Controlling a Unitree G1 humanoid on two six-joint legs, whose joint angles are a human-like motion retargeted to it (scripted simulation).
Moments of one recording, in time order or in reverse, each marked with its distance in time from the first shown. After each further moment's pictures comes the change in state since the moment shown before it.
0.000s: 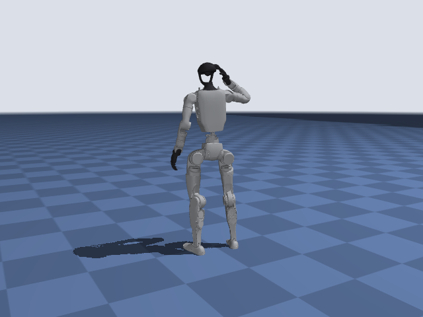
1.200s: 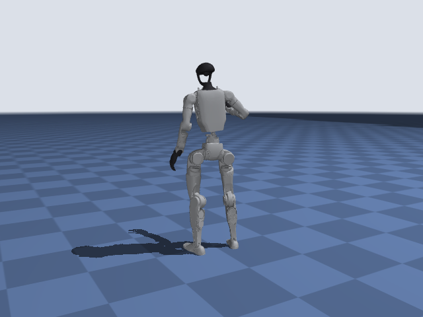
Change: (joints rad) left arm -0.080 -0.039 0.027 0.030 0.093 -0.001 0.137; right arm 0.649 0.581 0.322 0.497 -0.049 0.188 0.136; waist 0.034 -0.022 0.045; left_leg 0.001 -0.005 -0.012 -0.001 0.004 0.006; right_leg 0.004 -0.006 -0.012 0.007 -0.004 0.000
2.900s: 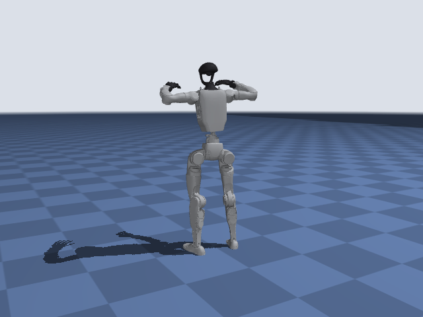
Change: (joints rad) left arm 0.297 1.216 1.032 -1.412 0.181 -0.201 -0.131; right arm 0.730 -0.702 -1.136 -0.164 -0.235 0.033 0.245; waist 0.026 0.051 -0.035; left_leg -0.021 0.020 -0.010 0.014 0.010 -0.040; right_leg -0.002 0.016 -0.019 -0.010 0.024 0.000
